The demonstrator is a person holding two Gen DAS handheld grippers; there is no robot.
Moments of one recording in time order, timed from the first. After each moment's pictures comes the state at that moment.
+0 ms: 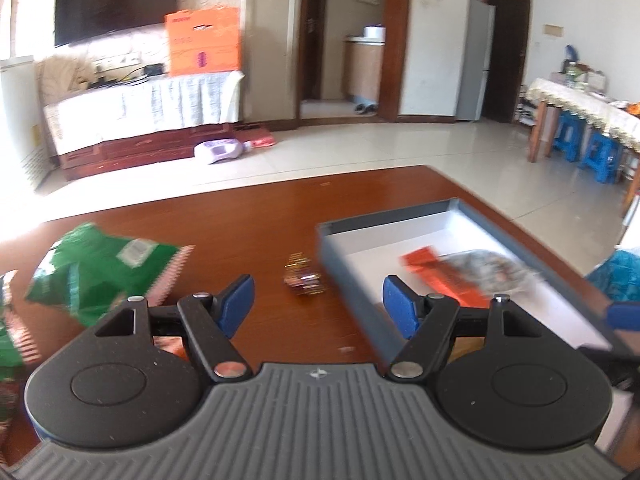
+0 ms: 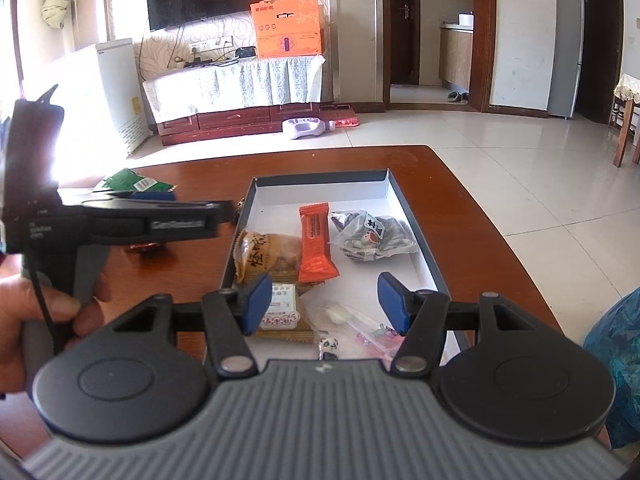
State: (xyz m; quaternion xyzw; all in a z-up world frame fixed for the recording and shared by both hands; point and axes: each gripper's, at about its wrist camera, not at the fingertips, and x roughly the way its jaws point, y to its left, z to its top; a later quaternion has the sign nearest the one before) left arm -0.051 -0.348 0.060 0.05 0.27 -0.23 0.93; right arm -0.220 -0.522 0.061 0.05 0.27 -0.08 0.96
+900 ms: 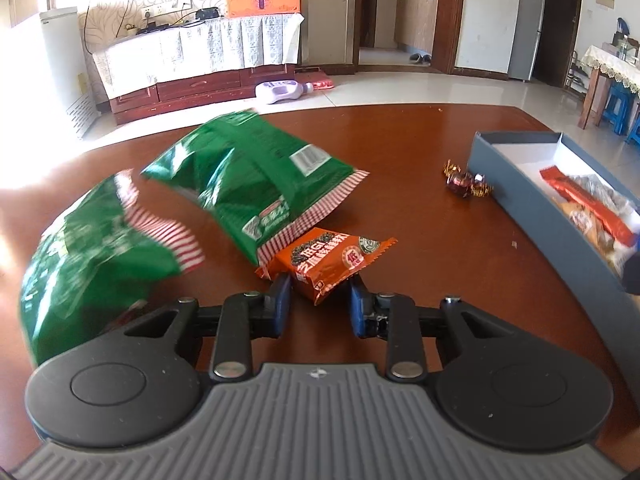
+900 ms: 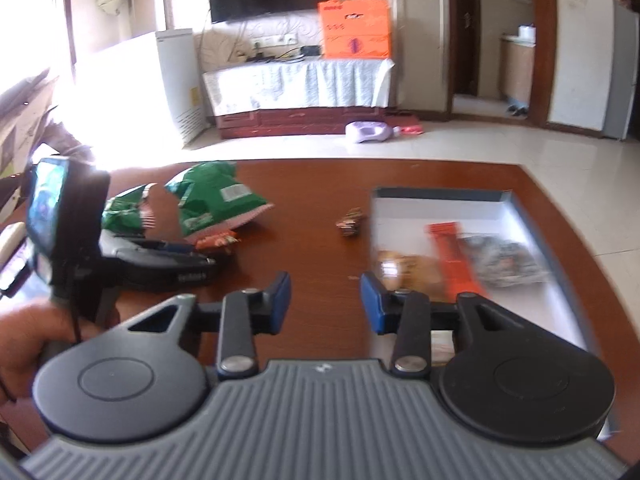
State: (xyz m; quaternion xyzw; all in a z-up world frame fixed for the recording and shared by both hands) left arm -0.036 -0.228 0.024 0.06 0.35 -0.17 0.92; right arm -0.172 -0.434 0.058 0.03 0.27 0.01 0.96
